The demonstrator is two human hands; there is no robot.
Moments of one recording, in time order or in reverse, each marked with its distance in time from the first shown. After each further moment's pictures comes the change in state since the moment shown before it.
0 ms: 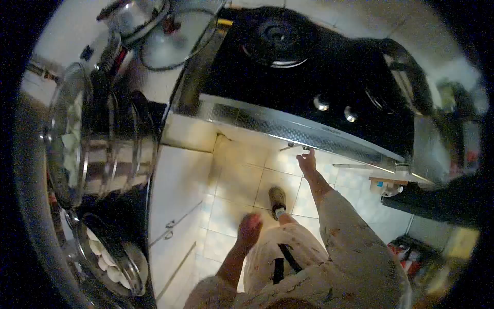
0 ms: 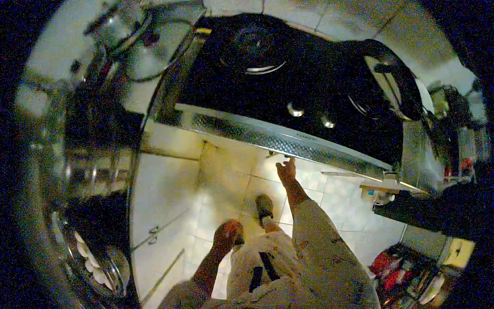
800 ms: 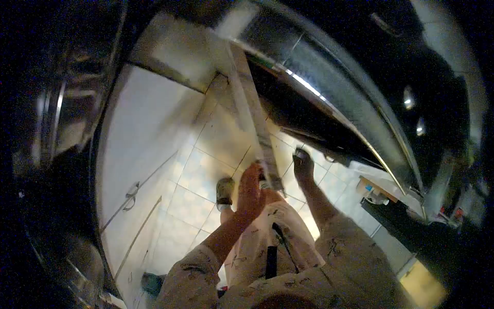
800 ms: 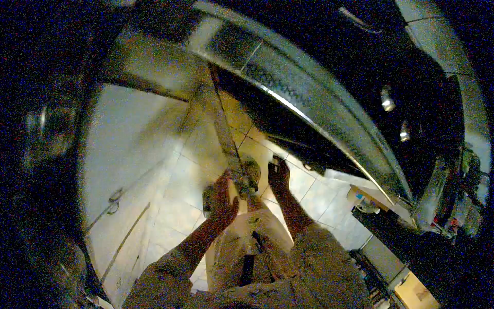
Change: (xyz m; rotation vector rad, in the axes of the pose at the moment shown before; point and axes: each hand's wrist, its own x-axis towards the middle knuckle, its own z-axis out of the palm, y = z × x) left_hand 0.058 -0.037 0.056 -0.202 0.257 -0.212; right_hand -0.075 0.044 0.059 -0.219 -0.201 -0.321
